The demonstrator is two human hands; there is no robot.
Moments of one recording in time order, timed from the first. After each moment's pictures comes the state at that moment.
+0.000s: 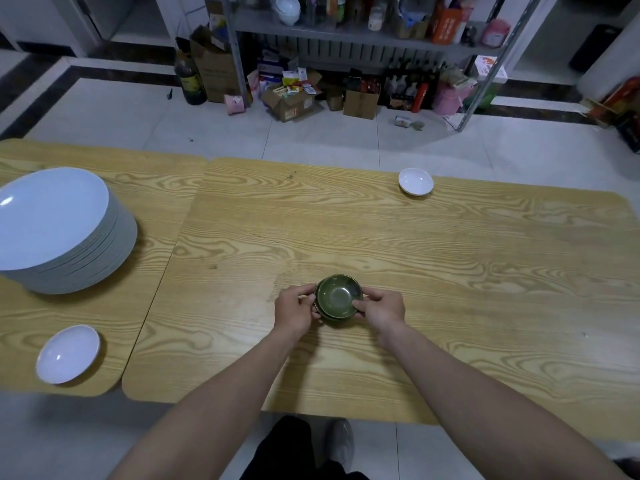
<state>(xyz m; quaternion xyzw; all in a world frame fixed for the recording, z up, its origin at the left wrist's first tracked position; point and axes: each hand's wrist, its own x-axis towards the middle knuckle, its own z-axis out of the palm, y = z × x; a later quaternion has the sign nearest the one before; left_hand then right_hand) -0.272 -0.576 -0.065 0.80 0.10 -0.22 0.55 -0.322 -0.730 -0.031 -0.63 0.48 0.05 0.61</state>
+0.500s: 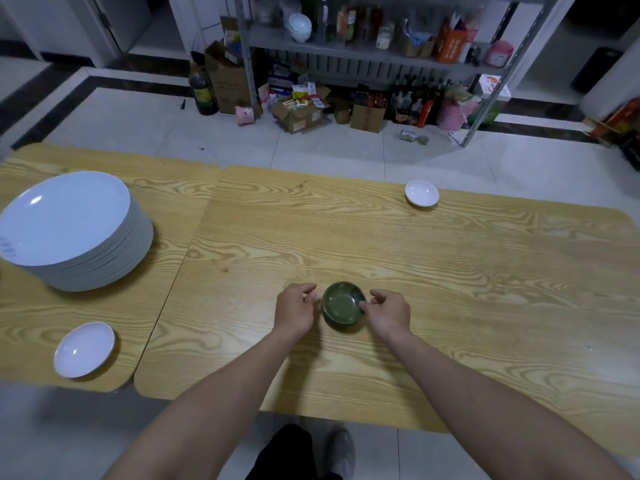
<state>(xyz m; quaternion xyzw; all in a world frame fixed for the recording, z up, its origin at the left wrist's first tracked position) -0.267 -0.559 -0.037 0.89 0.00 -0.18 0.43 -0.326 -0.725 -0.014 -0.80 0.39 0.06 0.45</state>
